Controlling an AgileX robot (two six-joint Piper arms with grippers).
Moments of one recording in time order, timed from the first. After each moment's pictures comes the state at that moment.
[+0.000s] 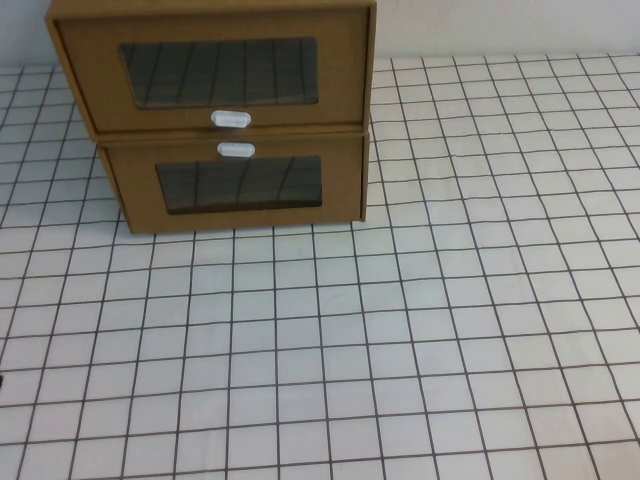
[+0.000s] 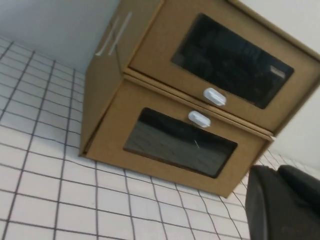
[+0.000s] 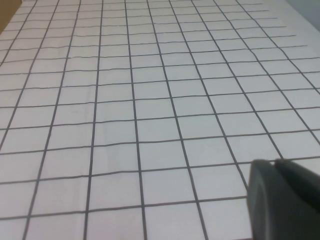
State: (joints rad) right arm 0.00 -0.01 0.02 -0.01 0.36 0.06; left arm -0.11 0.04 -0.06 -0.81 0.17 0.30
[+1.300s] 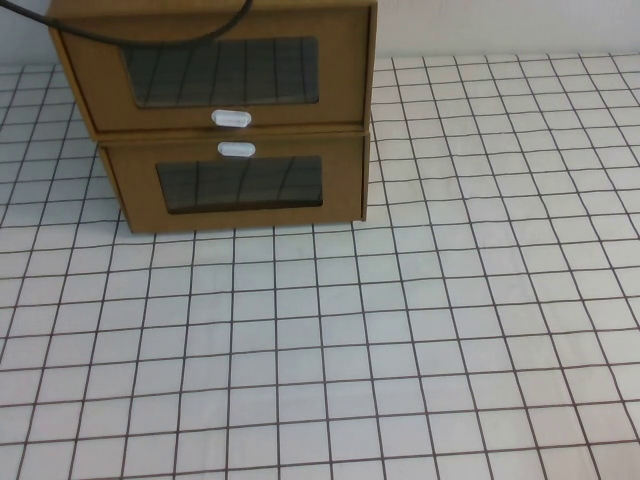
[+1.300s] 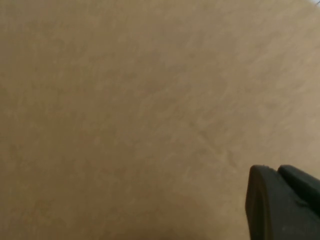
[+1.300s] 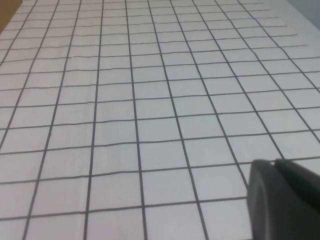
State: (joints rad) right arm 0.00 -0.01 0.02 -0.01 0.36 0.06; left arm -0.11 2.07 -2.46 -0.53 1.22 0.53
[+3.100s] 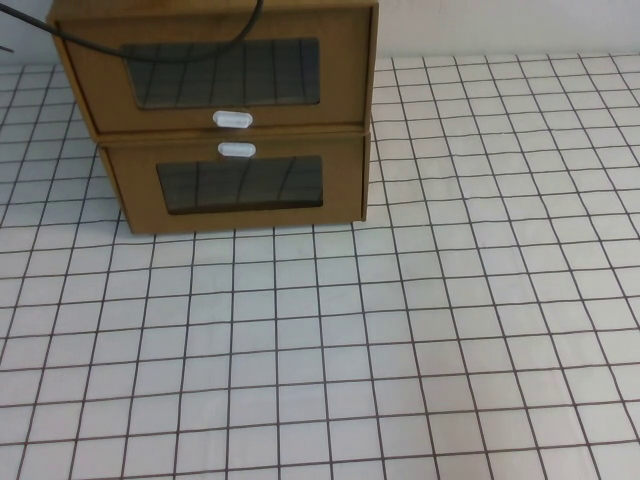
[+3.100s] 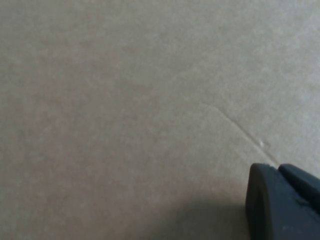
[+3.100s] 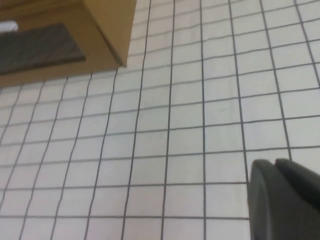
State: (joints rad) right arm 0.00 0.59 -0.54 0.55 0.69 -0.22; left arm -0.11 2.13 -2.48 -0.49 1.22 0.52
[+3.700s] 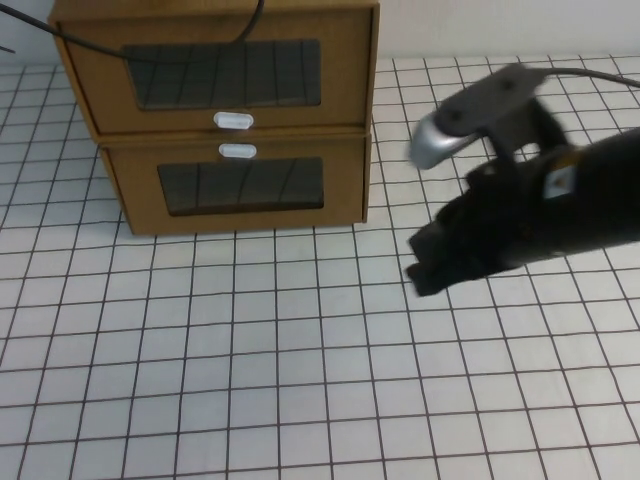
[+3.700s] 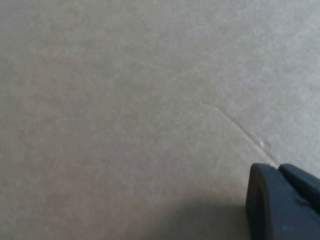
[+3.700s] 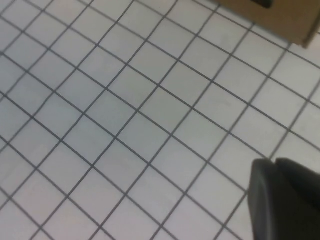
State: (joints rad) right arm 0.62 1.37 -1.14 0.26 0.70 -0.20; left arm -0.11 2.13 -2.48 -0.49 1.22 0.52
